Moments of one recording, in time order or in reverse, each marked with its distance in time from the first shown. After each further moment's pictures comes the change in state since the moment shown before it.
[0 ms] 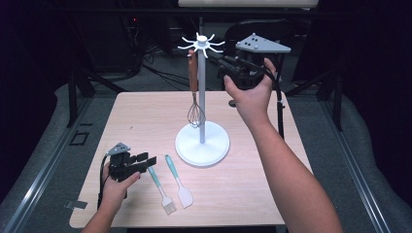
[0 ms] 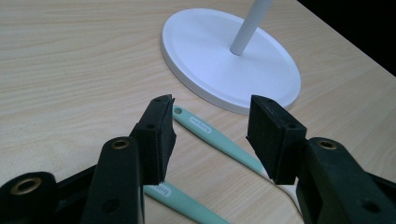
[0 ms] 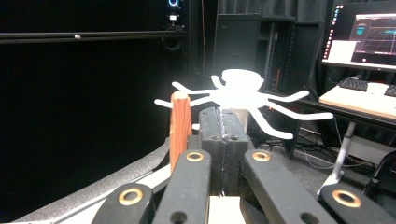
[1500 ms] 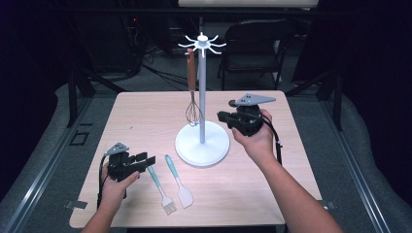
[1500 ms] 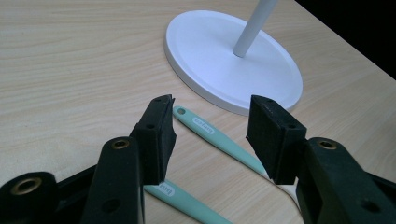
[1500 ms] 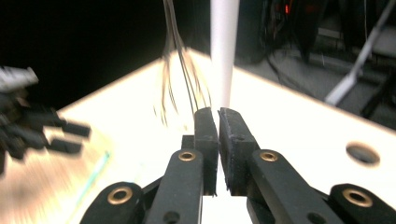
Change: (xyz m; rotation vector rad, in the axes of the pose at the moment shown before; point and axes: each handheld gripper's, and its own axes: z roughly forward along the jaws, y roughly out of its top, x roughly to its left) left arm 0.003 0.000 -0.002 -0.006 0.002 -0.011; right arm -0.014 -0.141 -0.013 0.383 0.017 0.075
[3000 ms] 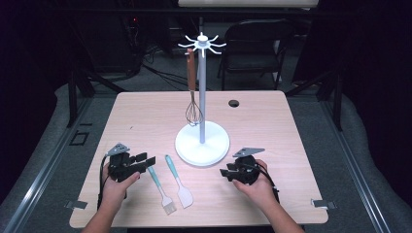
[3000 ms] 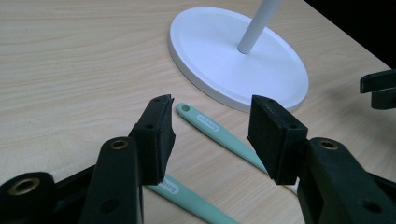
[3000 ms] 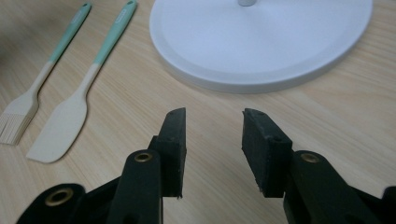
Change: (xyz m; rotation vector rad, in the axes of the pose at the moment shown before) left arm 0.001 -0.002 0.003 0.007 0.017 0.000; right arm 0.022 -0.149 0.027 0.298 0.020 0.126
